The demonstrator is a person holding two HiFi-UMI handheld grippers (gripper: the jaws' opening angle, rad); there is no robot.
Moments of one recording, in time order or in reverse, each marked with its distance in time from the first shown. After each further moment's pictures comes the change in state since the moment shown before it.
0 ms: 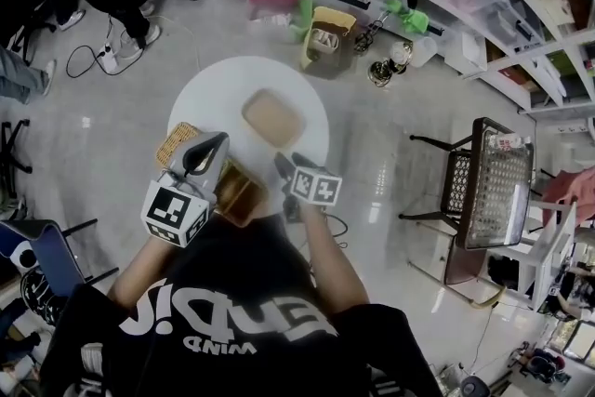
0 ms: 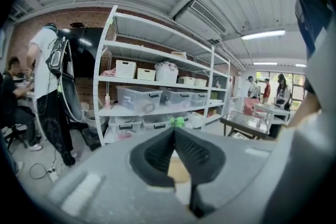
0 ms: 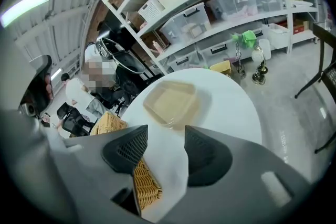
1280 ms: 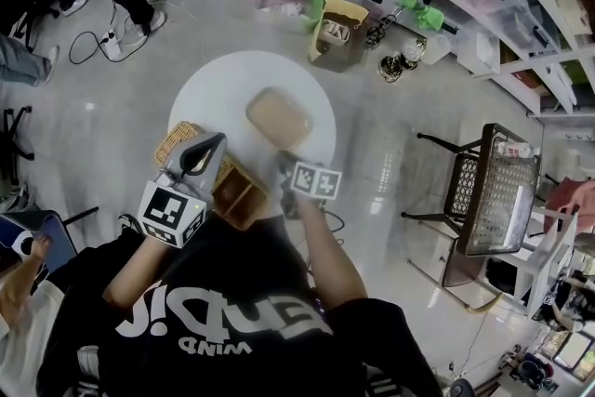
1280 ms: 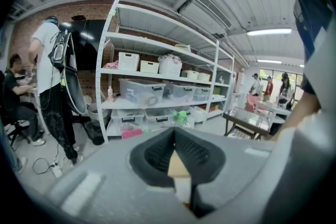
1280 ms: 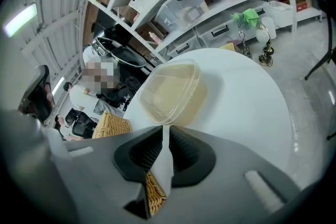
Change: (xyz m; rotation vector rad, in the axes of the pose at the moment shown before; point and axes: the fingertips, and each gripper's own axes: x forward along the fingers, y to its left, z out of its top) left arm 0.019 0.028 -0.019 -0.030 0.072 0.019; right arm 0.046 -0.003 -0.008 0.097 0.100 0.089
